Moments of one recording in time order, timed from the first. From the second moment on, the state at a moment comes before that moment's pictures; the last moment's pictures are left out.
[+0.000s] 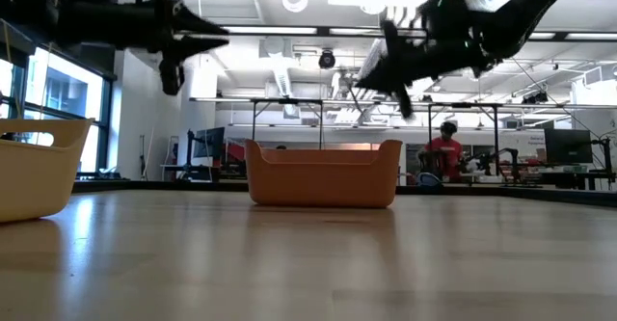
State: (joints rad) left arm 0.28 0.84 0.26 0.57 0.15 -0.79; right arm -0.53 1.42 0.66 0.50 -0.27 0.67
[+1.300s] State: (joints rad) left arm 0.23 1.36 0.91 0.58 0.36 -0.56; right arm -0.22 1.42 0.95 0.74 -0.30 0.51
